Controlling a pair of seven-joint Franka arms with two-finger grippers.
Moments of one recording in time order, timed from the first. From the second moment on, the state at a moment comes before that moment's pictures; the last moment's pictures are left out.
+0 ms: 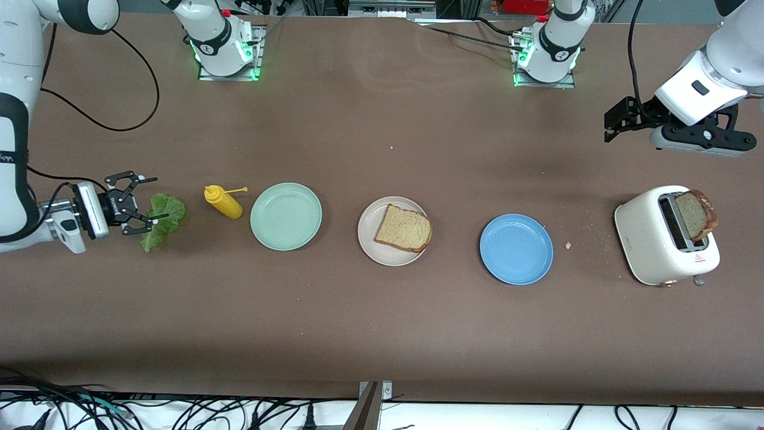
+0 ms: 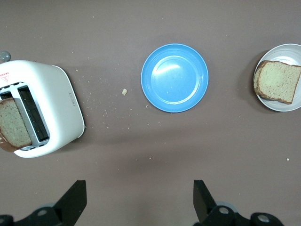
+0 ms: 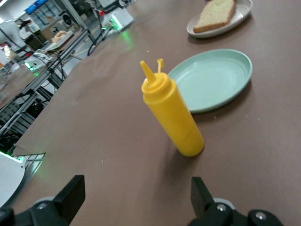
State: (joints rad) left arm -0.08 -0.08 -0.04 -1.74 -0.01 1.62 0.02; right arm -0.19 0.77 -0.22 -1.41 0.67 1.30 -2.07
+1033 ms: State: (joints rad) left arm -0.08 -0.08 -0.04 -1.74 -0.01 1.62 0.02; right arm -0.19 0.71 -0.28 -1.43 0.52 1.61 -1.56
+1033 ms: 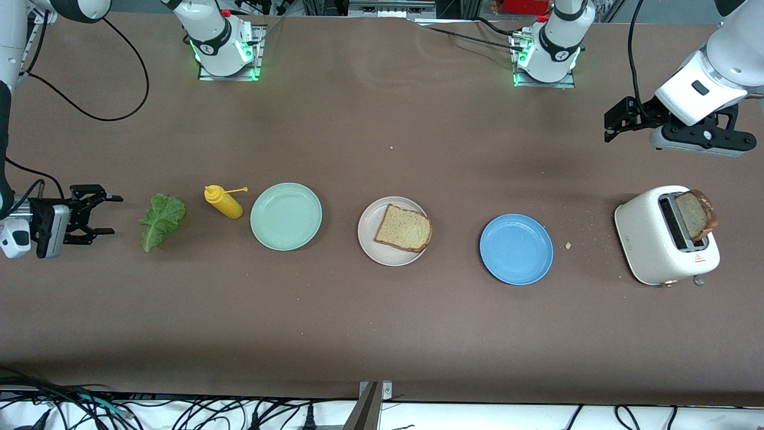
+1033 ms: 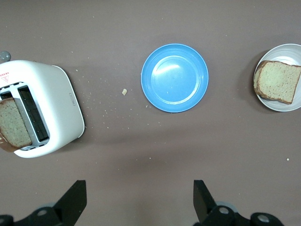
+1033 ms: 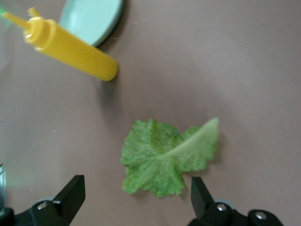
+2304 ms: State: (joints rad) left arm -0.08 -0.08 -0.04 -1.74 -0.01 1.62 0.02; right arm -0.08 0.58 -0.27 -1.56 0.40 1.79 -0.71
